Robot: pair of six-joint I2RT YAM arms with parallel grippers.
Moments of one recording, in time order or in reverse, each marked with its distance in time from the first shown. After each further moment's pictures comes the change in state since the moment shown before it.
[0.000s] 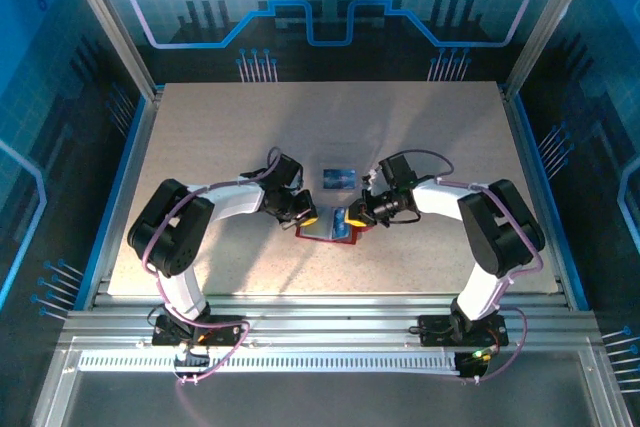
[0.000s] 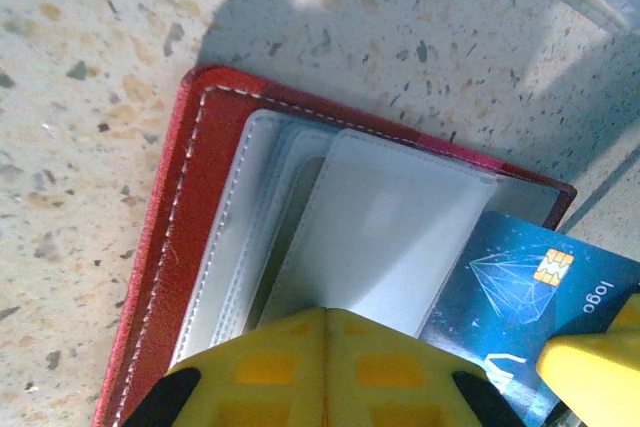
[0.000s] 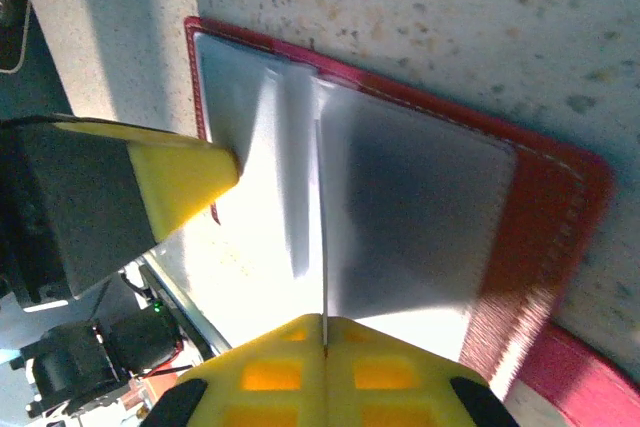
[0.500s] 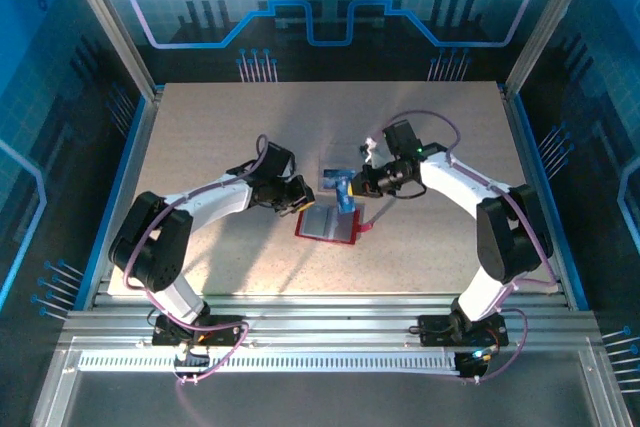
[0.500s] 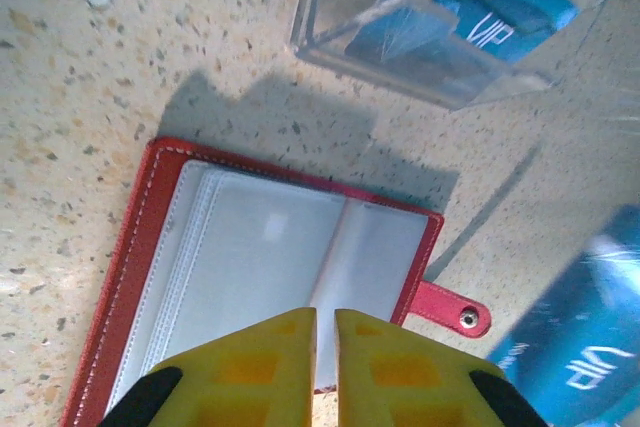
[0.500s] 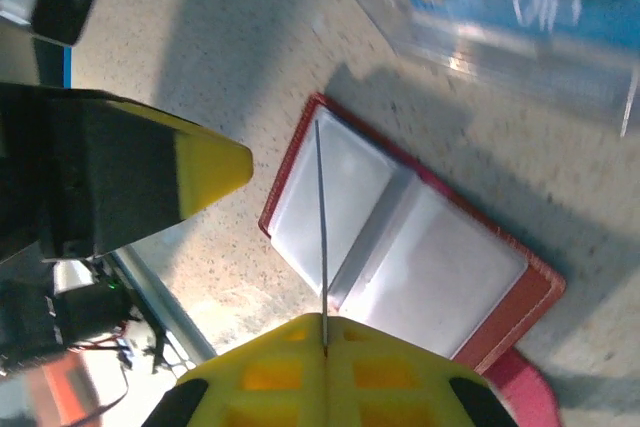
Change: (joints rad) left arm 0.036 -0.134 0.014 0.000 -0.049 -0.020; right arm -0.032 -0.037 0.342 -0.362 0.084 -0.409
